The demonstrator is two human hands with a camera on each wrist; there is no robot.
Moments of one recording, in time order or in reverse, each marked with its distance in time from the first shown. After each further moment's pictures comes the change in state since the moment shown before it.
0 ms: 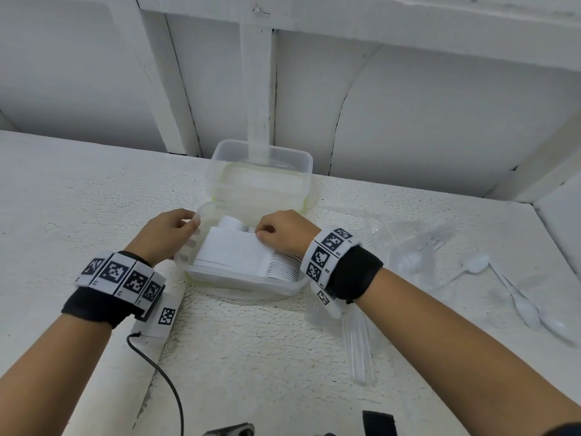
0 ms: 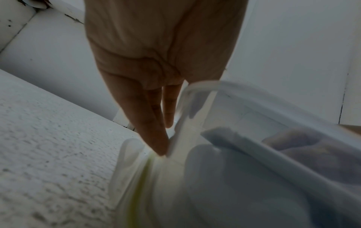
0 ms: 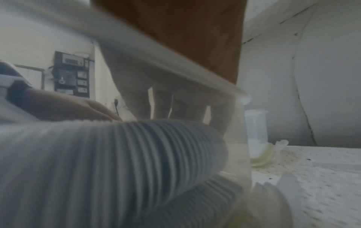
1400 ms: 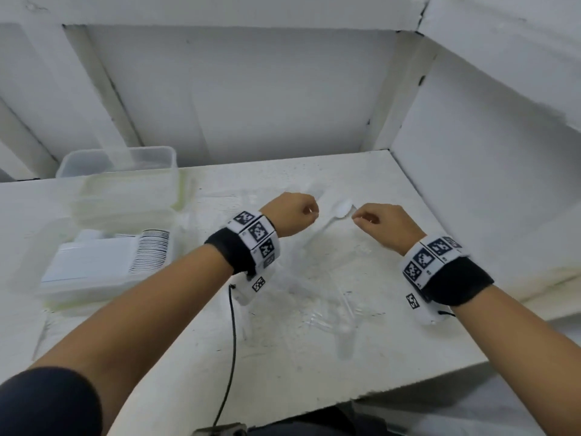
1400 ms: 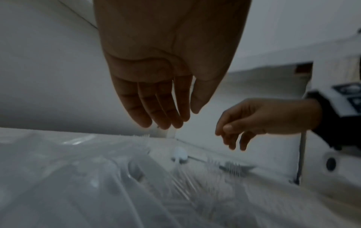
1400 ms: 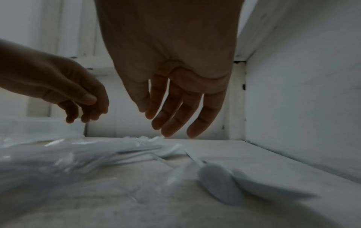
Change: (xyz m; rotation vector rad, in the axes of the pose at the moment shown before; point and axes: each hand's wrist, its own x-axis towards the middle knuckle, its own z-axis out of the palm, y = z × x) left_hand -0.069 0.221 0.270 0.512 -0.468 0.790; right_hand -0.280 0.228 -0.050 0.134 0.552 0.524
